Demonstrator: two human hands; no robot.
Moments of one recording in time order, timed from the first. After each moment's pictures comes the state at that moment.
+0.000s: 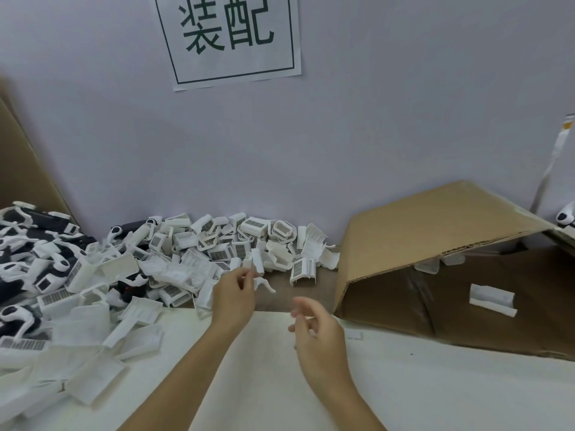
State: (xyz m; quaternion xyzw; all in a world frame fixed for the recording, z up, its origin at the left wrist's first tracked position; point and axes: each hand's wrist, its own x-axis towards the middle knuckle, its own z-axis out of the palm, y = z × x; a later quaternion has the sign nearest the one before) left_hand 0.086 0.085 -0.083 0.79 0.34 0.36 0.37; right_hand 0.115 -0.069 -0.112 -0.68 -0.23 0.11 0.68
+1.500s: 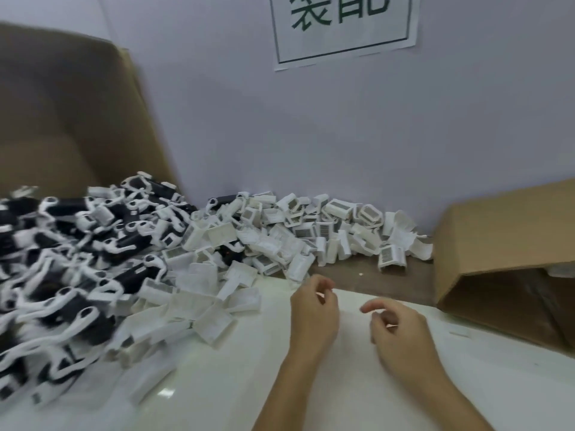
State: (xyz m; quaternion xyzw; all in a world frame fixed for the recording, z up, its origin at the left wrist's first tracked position) left_hand 0.015 0.053 -0.096 0.74 0.34 0.37 0.43; right_hand 0.098 -0.061 -0.114 -0.74 -0.32 0.10 0.58
